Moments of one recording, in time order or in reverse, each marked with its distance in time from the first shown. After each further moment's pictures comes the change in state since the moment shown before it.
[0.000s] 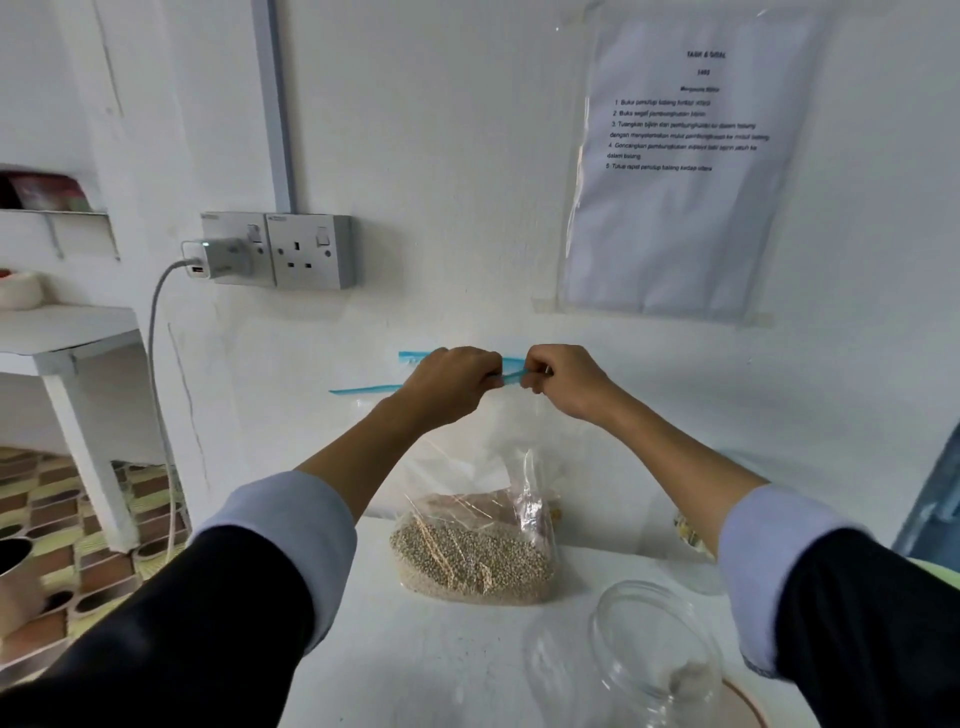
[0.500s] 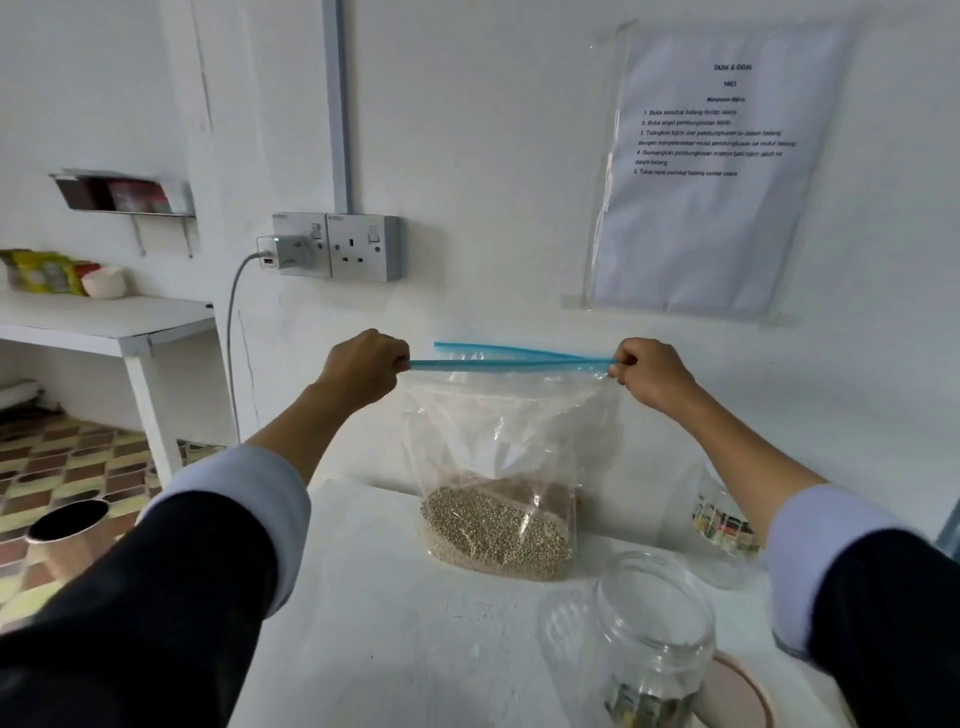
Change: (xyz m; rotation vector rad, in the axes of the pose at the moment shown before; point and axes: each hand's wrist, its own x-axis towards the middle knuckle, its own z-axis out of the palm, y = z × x) left_hand -0.072 -0.074 -0.039 0.191 -0.005 -0.373; right_hand -0.016 0.047 -0.031 -0.020 0.143 0.224
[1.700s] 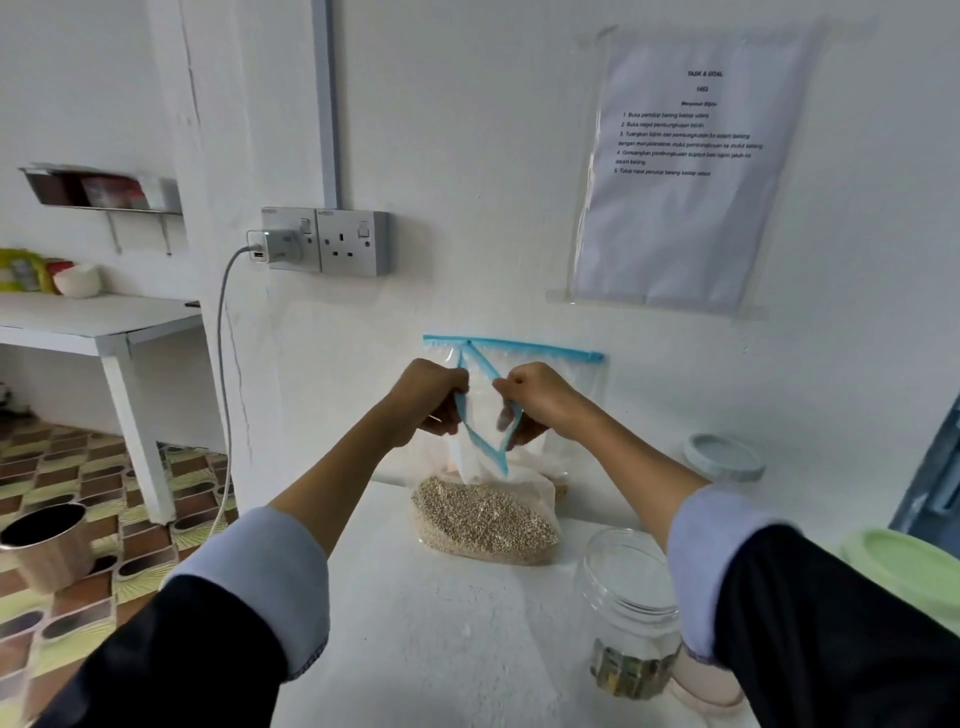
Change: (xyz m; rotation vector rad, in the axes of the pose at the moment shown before) left_hand -0.043 0.082 -0.012 -1.166 -0.291 -0.392; right_hand -0.061 -0.078 0.047 0.446 -0.449 0.053
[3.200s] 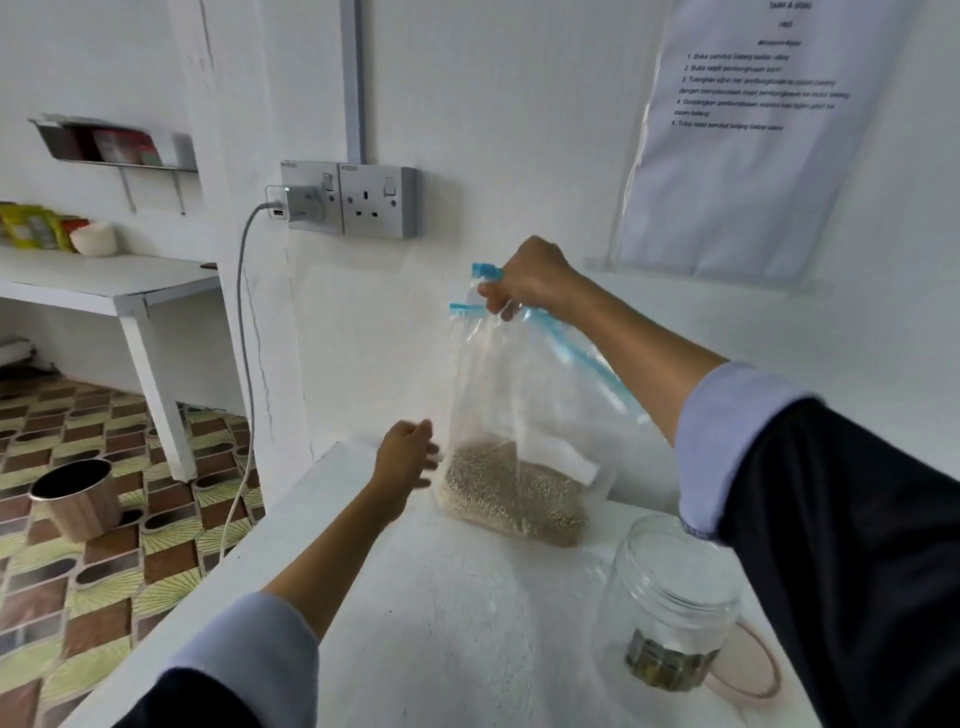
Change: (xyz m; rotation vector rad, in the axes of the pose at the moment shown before) left_hand -0.008 -0.115 -0.003 -0.176 0.207 -0.195; right_hand 0.048 -0.088 0.000 -0.333 0.207 -0.102
